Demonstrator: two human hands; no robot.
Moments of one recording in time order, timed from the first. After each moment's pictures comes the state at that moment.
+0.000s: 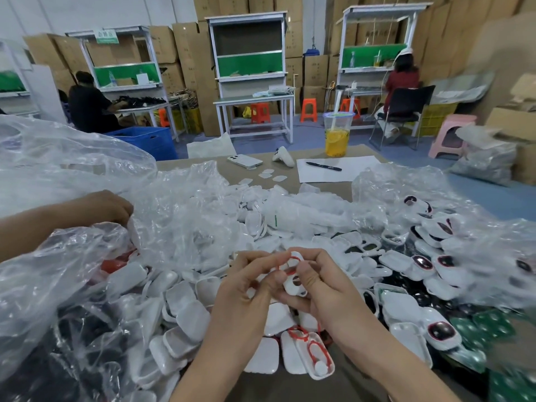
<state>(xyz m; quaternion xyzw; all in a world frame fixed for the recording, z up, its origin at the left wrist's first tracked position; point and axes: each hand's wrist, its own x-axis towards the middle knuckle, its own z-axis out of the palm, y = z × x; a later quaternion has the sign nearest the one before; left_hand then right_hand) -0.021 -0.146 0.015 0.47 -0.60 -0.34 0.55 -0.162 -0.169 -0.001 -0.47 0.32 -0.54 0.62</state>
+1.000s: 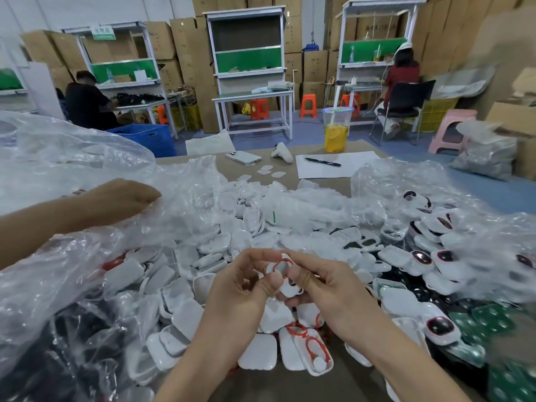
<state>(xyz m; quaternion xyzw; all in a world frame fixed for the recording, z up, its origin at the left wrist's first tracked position) -0.015 -0.146 0.018 0.50 -0.58 -0.38 0.52 -0.174 -0.163 0.018 -0.62 0.35 -0.47 0.53</state>
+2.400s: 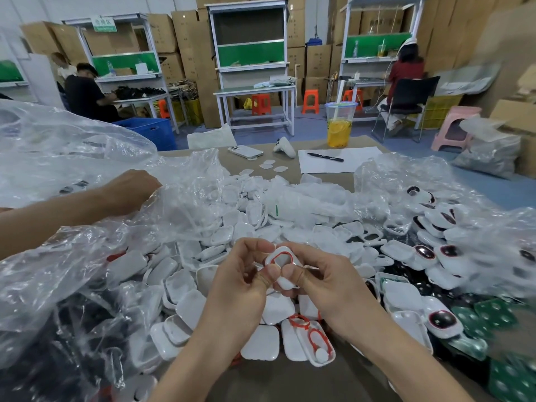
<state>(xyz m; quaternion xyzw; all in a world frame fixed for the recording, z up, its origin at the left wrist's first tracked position) -0.016 -0.148 0.017 0.48 -0.55 -0.40 0.55 -0.171 -0.168 0.007 -0.65 0.38 -0.45 0.47</state>
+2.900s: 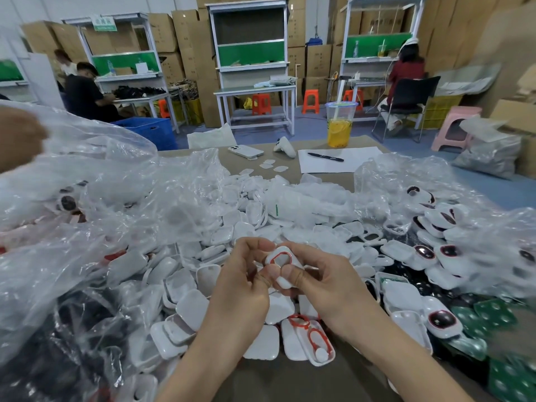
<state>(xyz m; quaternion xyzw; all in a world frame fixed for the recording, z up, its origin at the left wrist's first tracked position) -0.018 -0.145 0.013 0.51 -0.58 -0.35 0.53 -0.170 -0.168 0.007 -0.67 0.39 -0.45 0.45</state>
